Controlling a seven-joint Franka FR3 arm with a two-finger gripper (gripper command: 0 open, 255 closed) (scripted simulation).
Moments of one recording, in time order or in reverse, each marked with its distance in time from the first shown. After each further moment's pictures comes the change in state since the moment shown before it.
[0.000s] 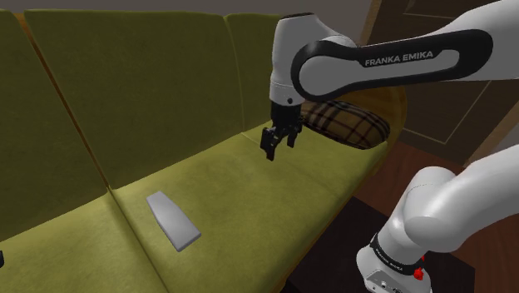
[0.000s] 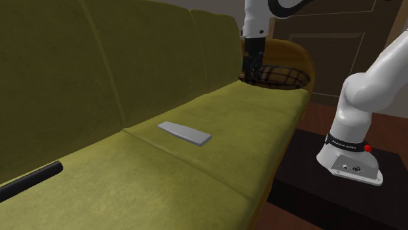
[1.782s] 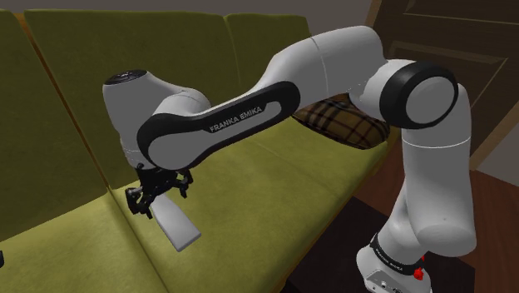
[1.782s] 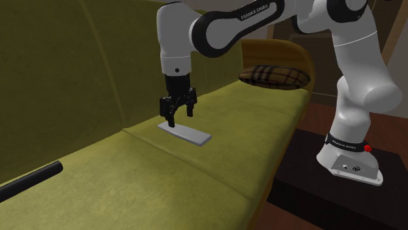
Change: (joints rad) arm 0.239 0.940 0.248 0.782 -0.320 0.102 0.577
